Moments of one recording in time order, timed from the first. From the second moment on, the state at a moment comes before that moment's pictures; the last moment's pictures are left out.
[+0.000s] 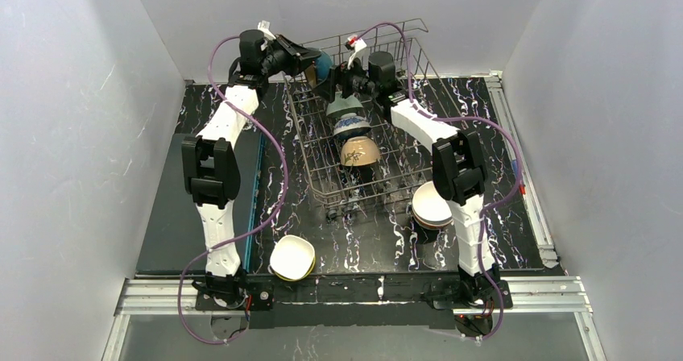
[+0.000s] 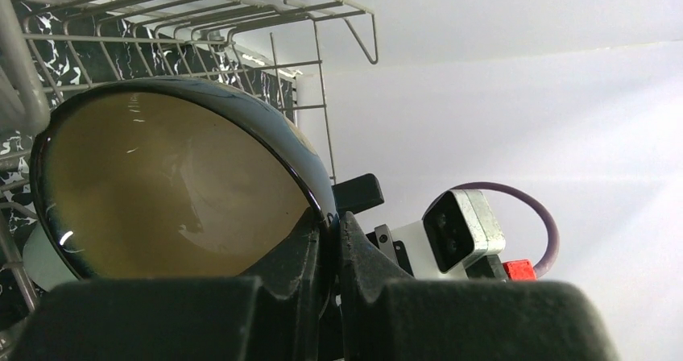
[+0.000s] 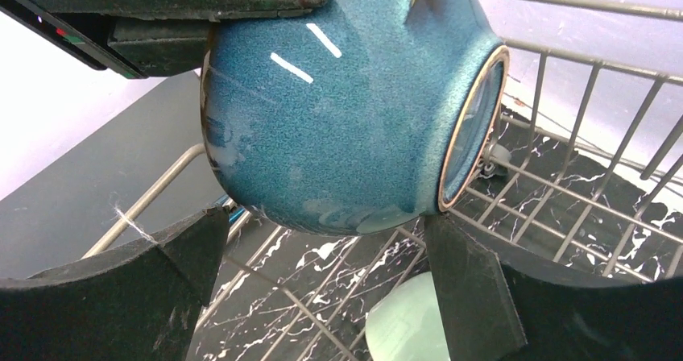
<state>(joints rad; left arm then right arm) -0.17 2.11 1.93 -0.01 0.57 -1.18 0.51 2.24 1.90 0.23 -0.56 0.28</state>
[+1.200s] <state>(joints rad) -0.16 2.11 1.89 -0.01 0.62 -1.24 0.57 2.20 1.89 0.27 -0.32 0.10</state>
